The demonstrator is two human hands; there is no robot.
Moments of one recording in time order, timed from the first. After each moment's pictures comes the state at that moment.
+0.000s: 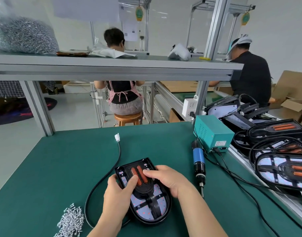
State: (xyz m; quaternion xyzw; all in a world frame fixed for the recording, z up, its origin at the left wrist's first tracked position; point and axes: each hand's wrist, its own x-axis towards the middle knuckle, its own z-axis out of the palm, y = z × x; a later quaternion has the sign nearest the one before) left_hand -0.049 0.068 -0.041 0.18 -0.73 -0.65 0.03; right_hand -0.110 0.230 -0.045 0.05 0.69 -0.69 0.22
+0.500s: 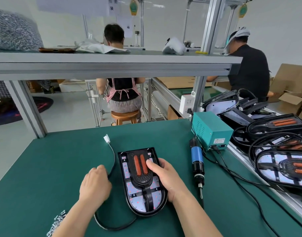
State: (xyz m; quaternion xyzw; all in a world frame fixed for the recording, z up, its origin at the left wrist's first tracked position) left_hand -0.110 0.020 -0.038 0.11 -0.98 -0.16 0.00; right_hand -0.116 0.232 -0.058 0.06 0.57 -0.81 0.09
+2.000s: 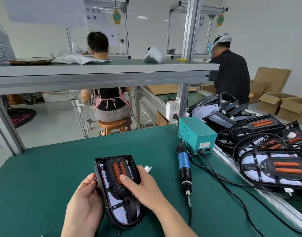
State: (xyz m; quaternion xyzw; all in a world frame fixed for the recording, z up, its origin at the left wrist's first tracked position) left_hand -0.101 0.049 -0.041 0.12 -0.33 -0.94 0.00; right_hand -0.103 0.220 -0.046 -0.04 0.79 -0.62 0.02
